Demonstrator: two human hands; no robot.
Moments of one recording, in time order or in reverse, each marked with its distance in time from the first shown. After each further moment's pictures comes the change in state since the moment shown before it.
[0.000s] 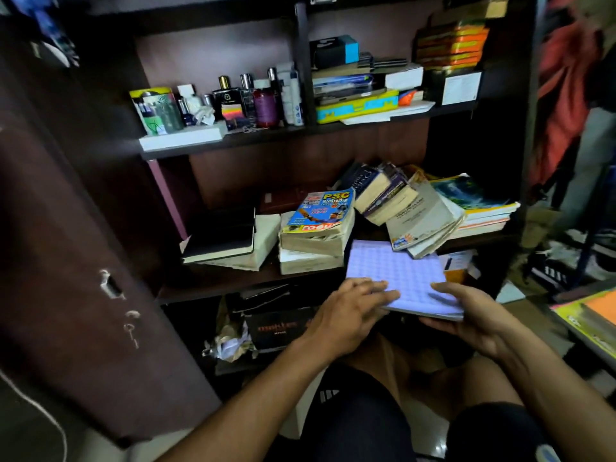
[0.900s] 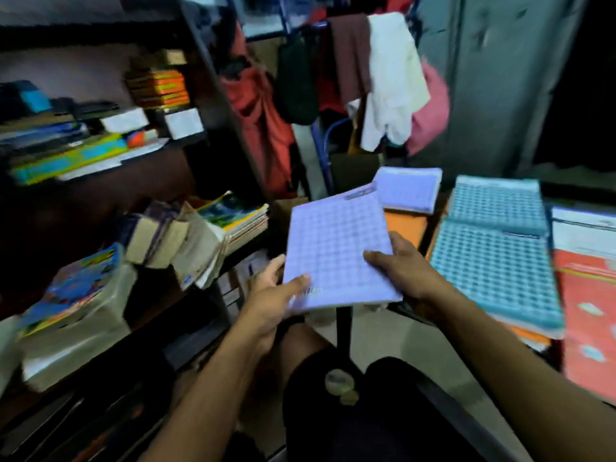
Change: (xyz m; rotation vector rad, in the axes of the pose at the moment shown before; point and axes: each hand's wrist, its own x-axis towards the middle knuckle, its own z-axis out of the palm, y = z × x) left_hand 0.100 0.205 0.052 -1.287 -0.239 -0.368; right_hand -0.146 -0.033 -0.192 -0.252 0.504 -0.538
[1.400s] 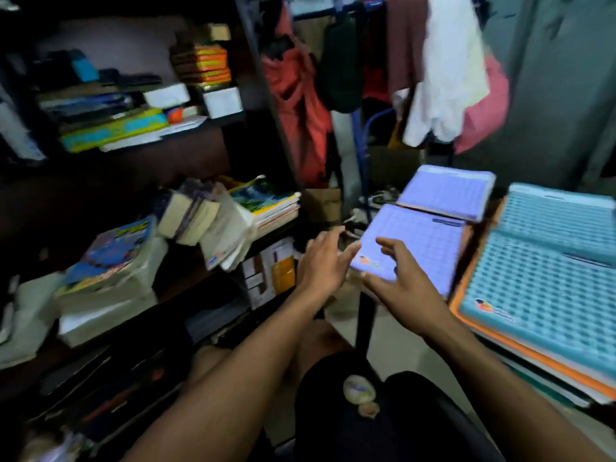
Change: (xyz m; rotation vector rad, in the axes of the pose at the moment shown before) left_hand 0.098 -0.031 0.025 1.082 0.130 0.308; right_hand -0.002 0.014 0.032 -0.493 -0.049 -0.253
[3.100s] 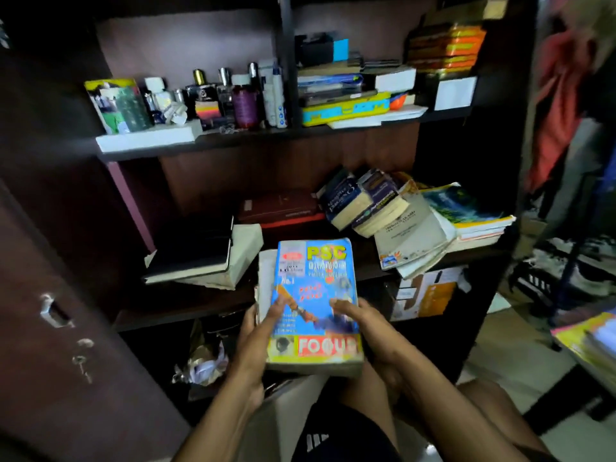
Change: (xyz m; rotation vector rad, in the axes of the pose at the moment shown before) left_hand -0.234 -0.213 -0.187 -1.125 0.674 -0.809; right_hand 0.014 -0.116 0.306 0.780 -0.792 0.407
